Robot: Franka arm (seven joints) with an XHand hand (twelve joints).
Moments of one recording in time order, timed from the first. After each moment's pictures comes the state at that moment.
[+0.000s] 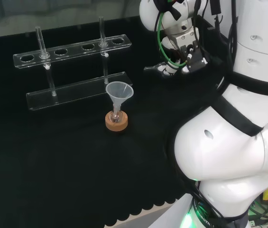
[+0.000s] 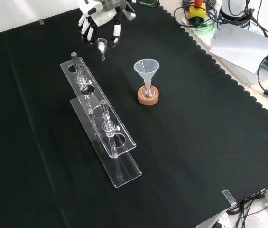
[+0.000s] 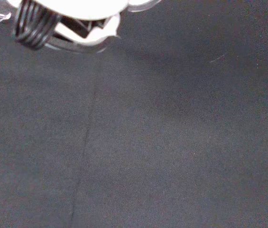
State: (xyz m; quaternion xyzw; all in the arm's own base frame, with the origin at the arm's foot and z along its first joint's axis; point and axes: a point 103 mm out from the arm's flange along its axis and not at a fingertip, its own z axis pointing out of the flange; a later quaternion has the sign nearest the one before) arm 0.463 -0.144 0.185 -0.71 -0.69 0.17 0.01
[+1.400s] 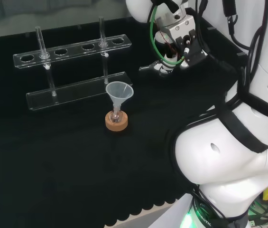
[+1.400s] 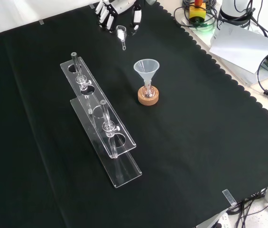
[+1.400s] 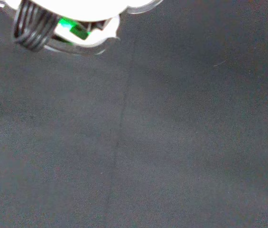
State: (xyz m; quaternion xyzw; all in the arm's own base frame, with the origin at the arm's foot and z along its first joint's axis) arm 0.405 -0.094 0.251 -0.68 -0.70 0.22 0.00
